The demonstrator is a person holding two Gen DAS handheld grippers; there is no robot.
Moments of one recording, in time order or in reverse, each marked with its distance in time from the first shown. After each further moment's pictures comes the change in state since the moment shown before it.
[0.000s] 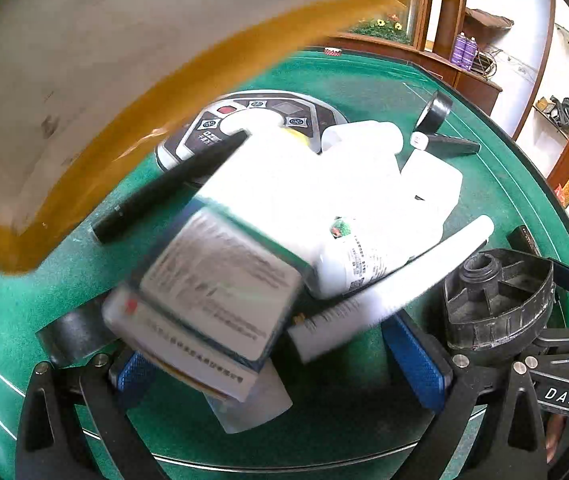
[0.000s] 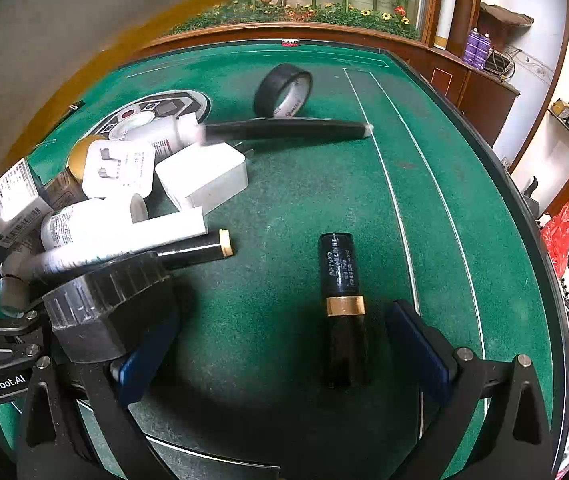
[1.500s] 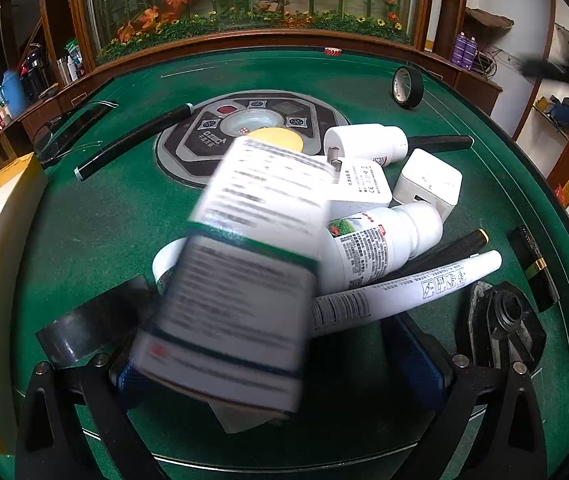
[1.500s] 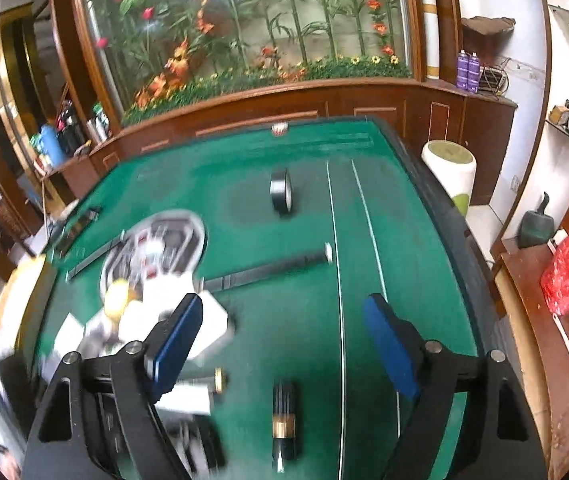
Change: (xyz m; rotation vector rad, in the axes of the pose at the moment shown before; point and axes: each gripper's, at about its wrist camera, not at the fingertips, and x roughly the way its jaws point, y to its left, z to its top) left arm 0.002 -0.002 0.000 -0.004 0.000 0.000; right arm -0.045 -0.065 0.110 0.130 -0.204 0.120
